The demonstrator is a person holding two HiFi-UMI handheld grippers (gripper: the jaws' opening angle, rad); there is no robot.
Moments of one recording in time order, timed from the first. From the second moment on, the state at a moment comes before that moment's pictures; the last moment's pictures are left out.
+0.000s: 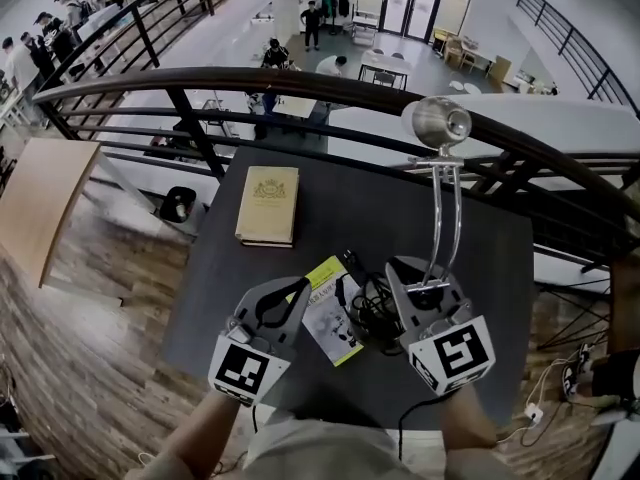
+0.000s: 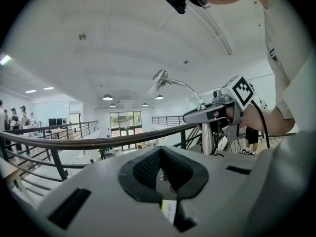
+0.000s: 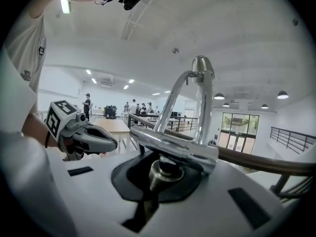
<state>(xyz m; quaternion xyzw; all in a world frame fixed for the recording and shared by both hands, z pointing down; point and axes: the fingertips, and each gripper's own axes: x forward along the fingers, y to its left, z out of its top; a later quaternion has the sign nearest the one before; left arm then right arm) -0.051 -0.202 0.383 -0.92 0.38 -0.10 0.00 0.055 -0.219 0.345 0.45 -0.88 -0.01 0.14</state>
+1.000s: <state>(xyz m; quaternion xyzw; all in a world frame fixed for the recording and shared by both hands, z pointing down) -0.068 -0.448 0.510 -0.91 0.41 -0.12 -0.04 -0.015 -0.510 0.470 0.44 -0.89 0.01 0.13</state>
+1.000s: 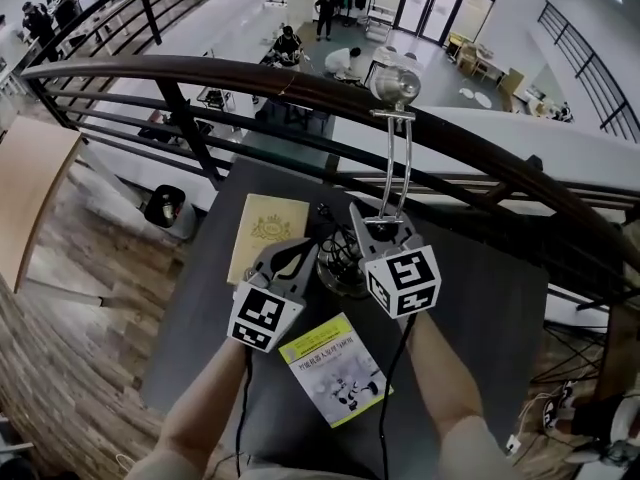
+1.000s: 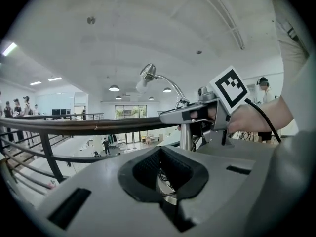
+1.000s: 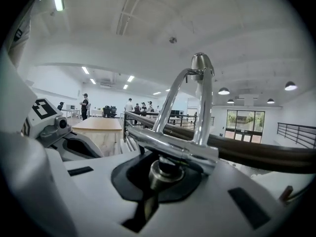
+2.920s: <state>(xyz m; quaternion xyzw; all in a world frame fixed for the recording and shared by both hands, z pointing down) -0.065 -0.445 0.522 -0.90 0.41 -0.14 -0.08 0.038 -0.475 0.566 0.46 -0.85 0.12 0.22</state>
